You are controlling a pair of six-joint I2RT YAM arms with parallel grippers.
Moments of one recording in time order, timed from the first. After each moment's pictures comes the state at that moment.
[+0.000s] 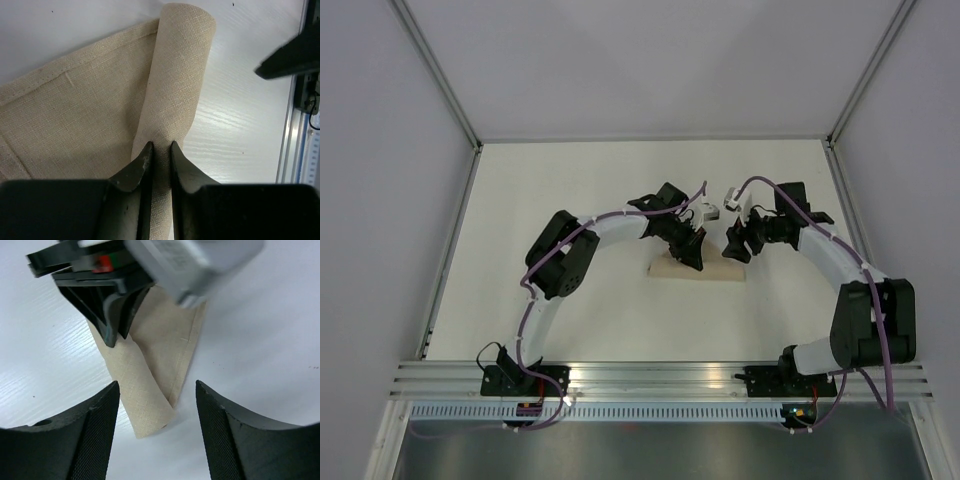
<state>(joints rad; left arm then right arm) -0.74 2.23 1.59 -0.33 0.78 0.15 0.06 1.49 0.97 -0.54 -0.75 -0.75</state>
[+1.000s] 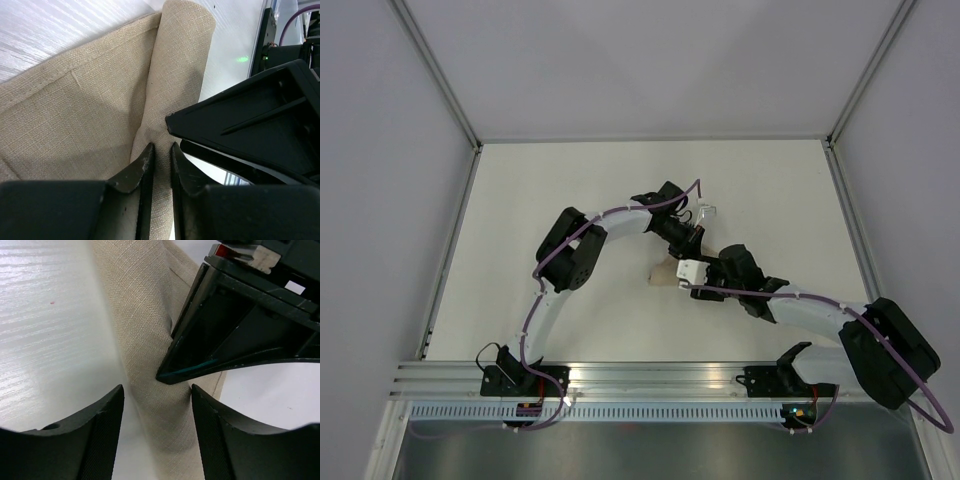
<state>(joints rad) -0.71 2.36 1.74 -0.49 0.94 -0.03 0.61 1.25 0.41 0.11 -0.15 -0.83</state>
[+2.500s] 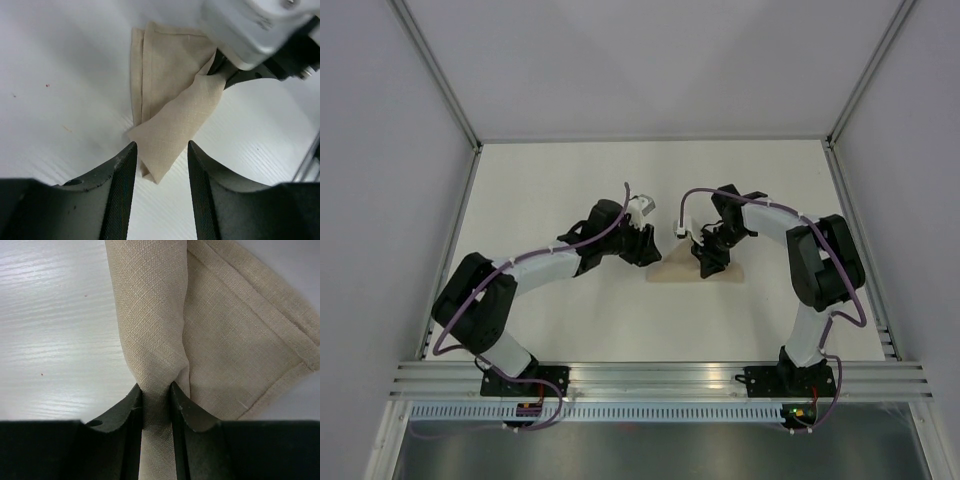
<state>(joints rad) -0.62 1.60 0.90 0.08 0.40 -0.21 0.35 1.85 1.17 -0.80 -0.62 -1.03</state>
